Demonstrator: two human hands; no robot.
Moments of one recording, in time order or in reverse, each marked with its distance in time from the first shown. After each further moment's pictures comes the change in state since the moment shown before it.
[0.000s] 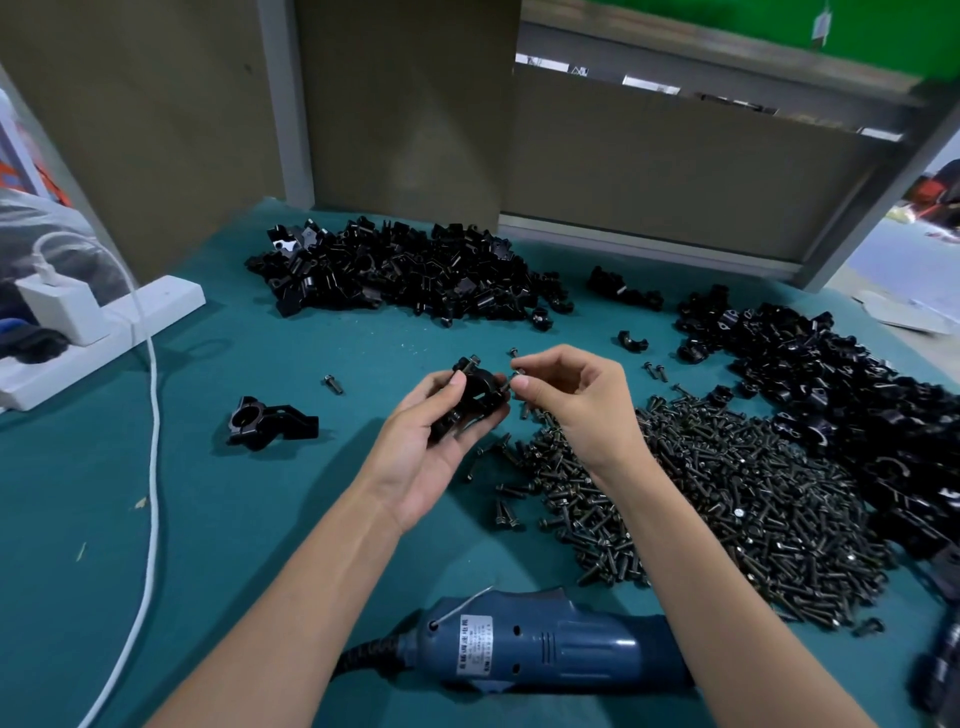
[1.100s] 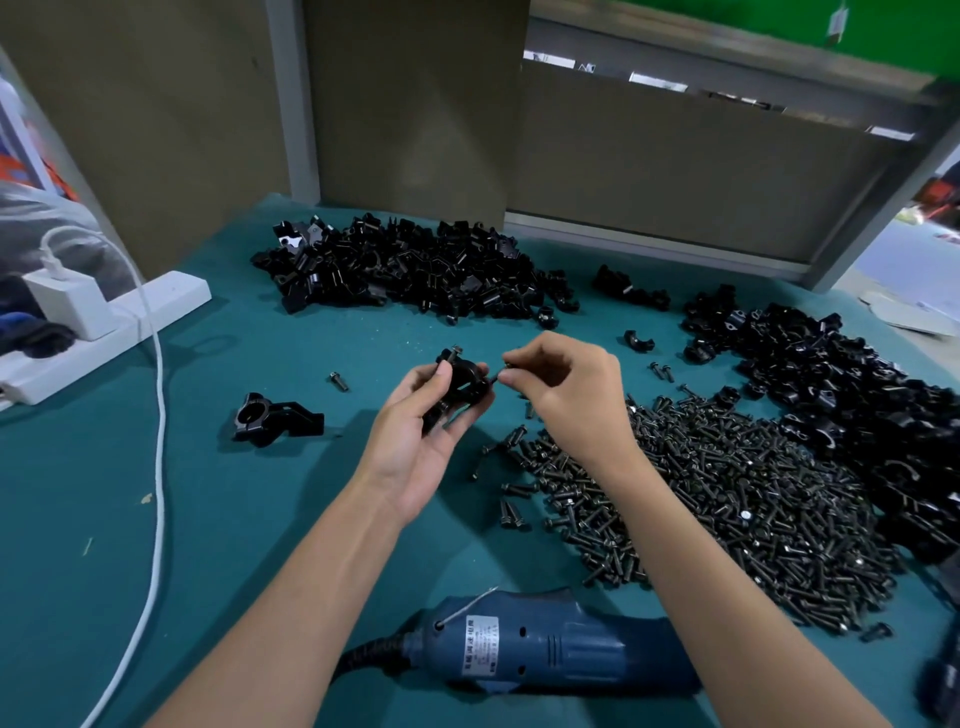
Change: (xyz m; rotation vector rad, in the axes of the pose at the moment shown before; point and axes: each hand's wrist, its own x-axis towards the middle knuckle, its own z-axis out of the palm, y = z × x) left_hand 0.003 0.005 -0.003 -0.025 0.105 0.084; right_hand 0.007 -0.007 0.013 -0.403 0.065 -0.194
